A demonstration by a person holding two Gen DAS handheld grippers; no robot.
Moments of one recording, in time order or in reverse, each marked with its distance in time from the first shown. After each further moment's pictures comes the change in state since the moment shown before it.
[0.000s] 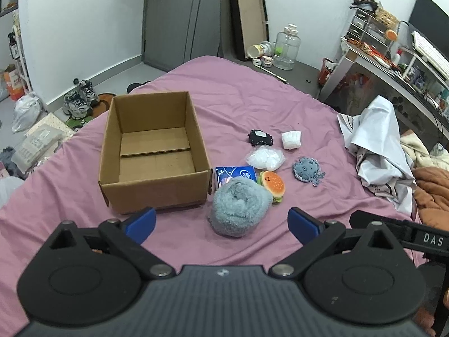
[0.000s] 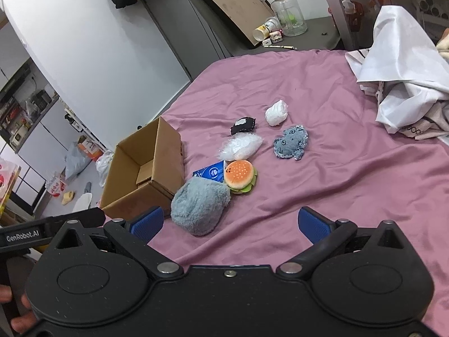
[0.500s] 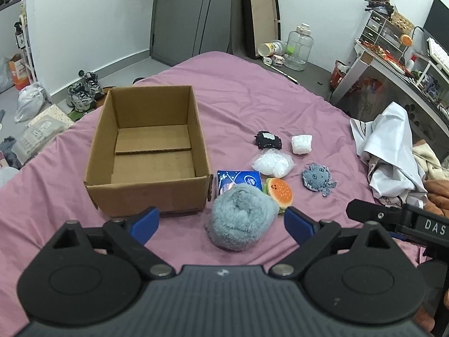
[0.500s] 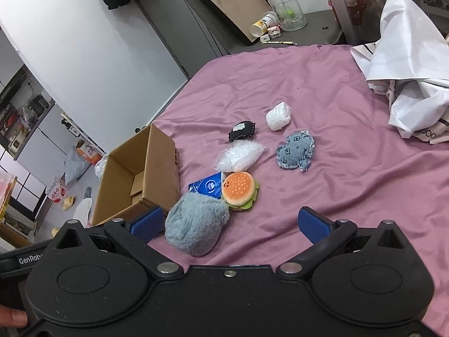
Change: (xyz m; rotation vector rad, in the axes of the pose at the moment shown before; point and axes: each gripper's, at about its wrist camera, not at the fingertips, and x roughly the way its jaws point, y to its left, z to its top) left arm 0.037 -0.004 0.006 -0.049 0.008 0.021; right arm 0.035 -0.006 0.021 0.029 0.012 0.002
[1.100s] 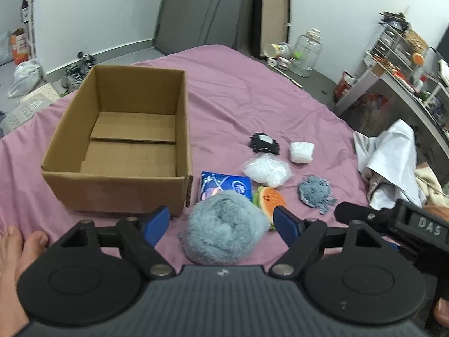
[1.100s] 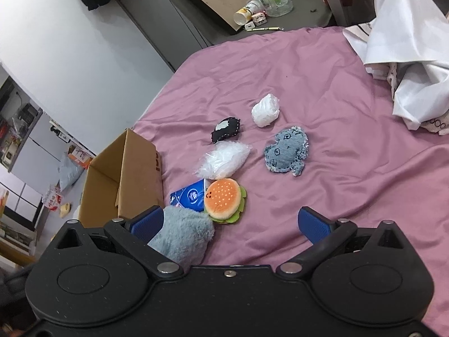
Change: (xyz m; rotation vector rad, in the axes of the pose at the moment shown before) left arm 0.050 -0.006 -0.002 -0.122 -0.012 -0.032; right arm 0.042 -0.021 0.017 0.073 0.041 -0.010
